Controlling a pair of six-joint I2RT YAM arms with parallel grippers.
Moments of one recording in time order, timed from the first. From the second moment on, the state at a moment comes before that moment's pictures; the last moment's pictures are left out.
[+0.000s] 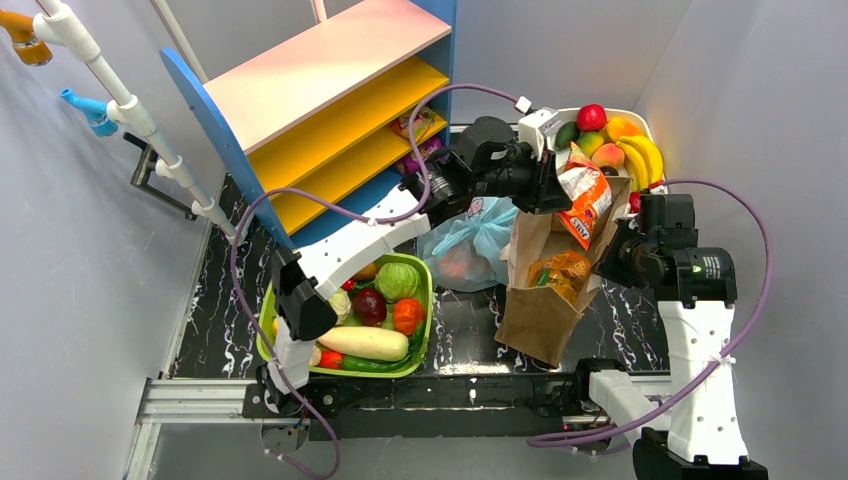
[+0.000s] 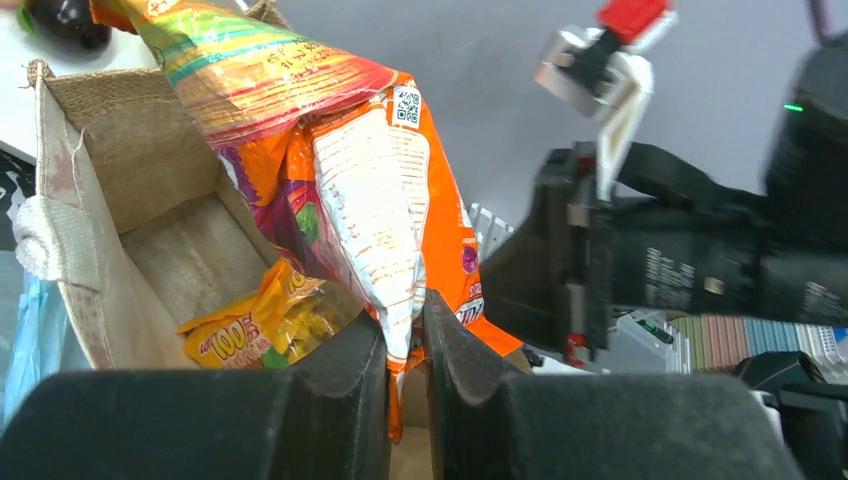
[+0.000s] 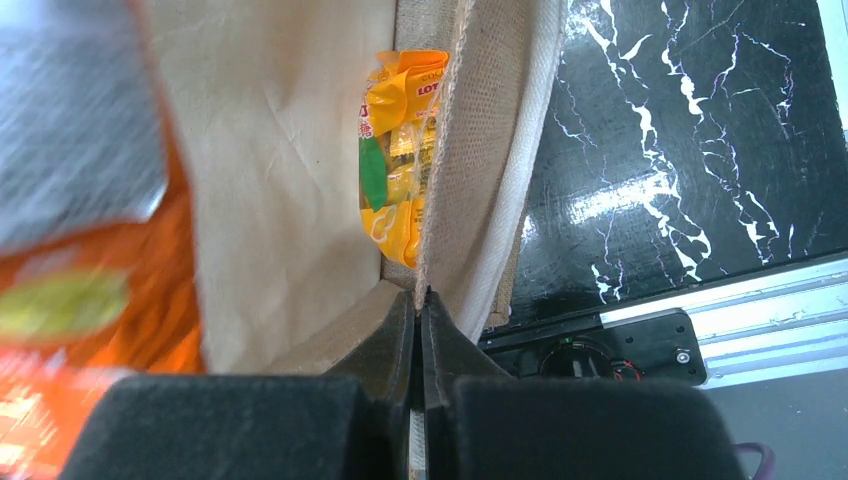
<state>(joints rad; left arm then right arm) -0.98 1.95 2.11 -0.41 0.41 -0.47 0.04 0.89 1.31 -1.34 0.00 0.45</state>
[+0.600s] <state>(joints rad) -0.99 2.10 2.22 -0.50 0.32 -0.46 0.04 0.87 1.29 -1.33 0.00 0.44</state>
